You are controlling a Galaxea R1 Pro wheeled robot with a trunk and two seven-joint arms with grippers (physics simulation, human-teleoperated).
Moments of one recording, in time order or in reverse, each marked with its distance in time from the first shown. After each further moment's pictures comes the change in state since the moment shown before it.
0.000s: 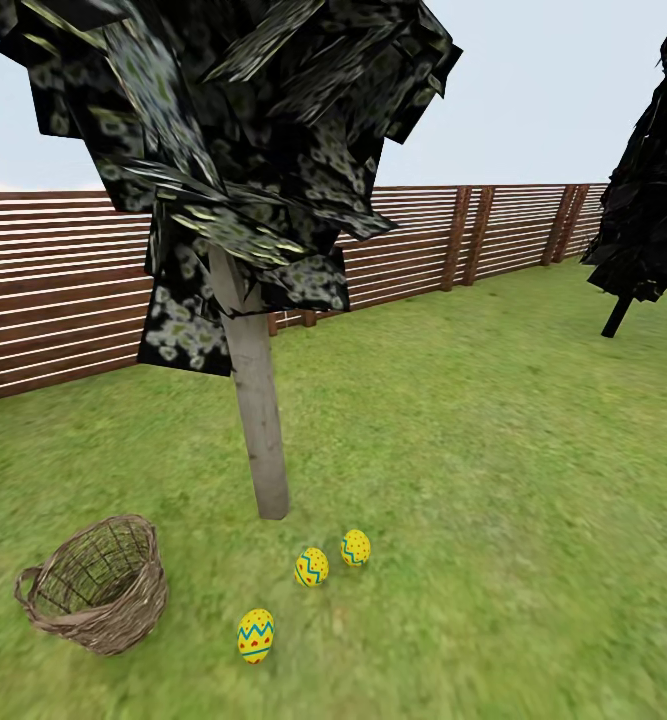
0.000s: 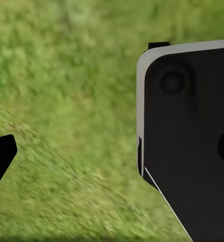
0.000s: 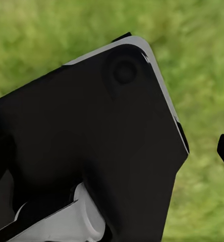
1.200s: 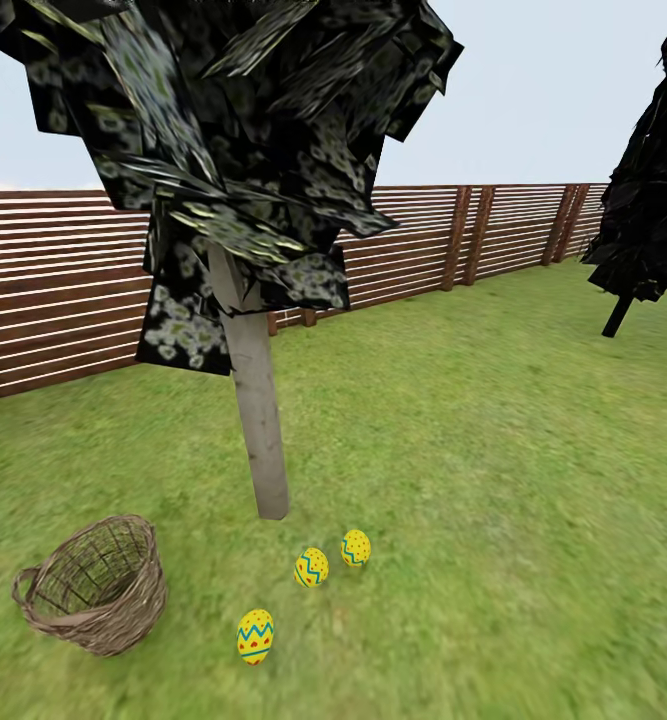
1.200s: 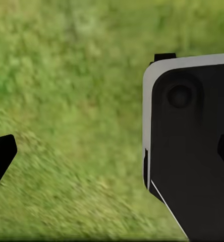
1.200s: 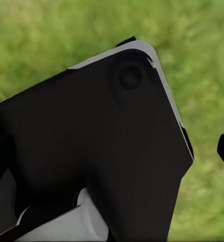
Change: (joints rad) left arm -0.020 0.010 -0.001 -0.003 0.001 0.004 0.008; right arm -0.001 0.009 0.002 -0.008 0.005 -0.005 0.002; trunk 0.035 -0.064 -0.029
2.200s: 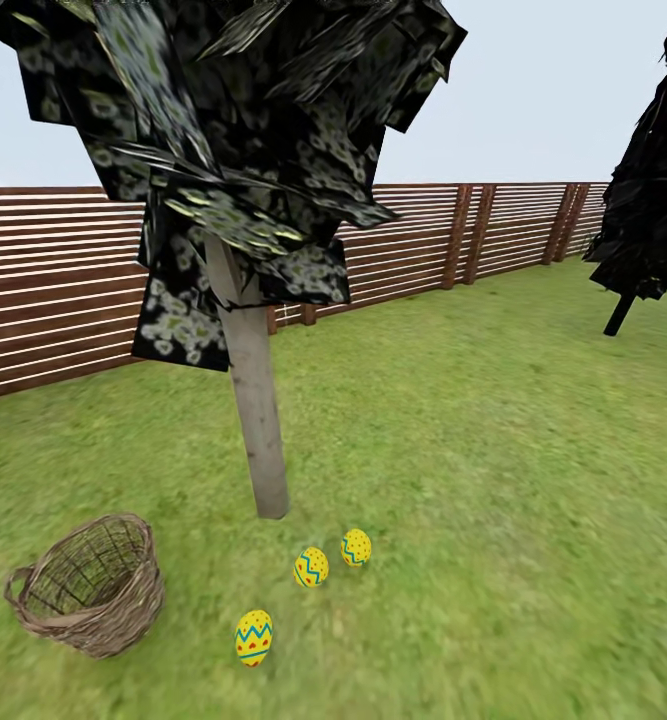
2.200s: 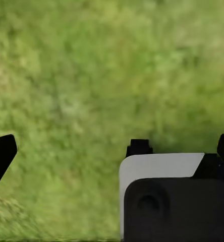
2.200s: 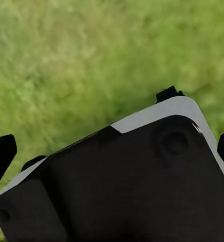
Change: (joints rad) left arm -0.246 -0.050 -0.001 -0.040 -0.005 0.151 -0.003; right arm -0.066 0.008 -0.001 -0.224 -0.122 0.232 0.167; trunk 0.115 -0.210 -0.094
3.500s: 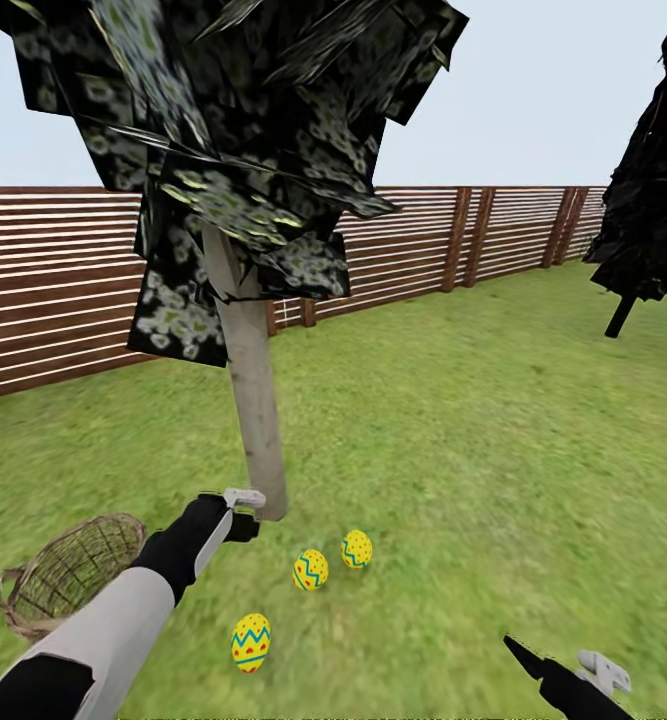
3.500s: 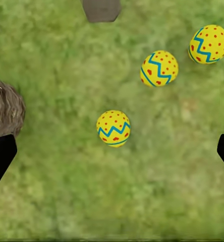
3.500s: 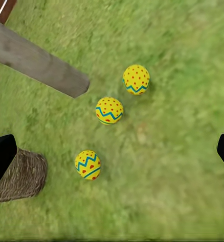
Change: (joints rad) left arm -0.457 -0.032 -0.003 -0.427 0.003 0.655 -0.004; right arm -0.007 0.013 -0.008 -0.801 -0.166 0.398 0.513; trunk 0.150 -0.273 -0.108
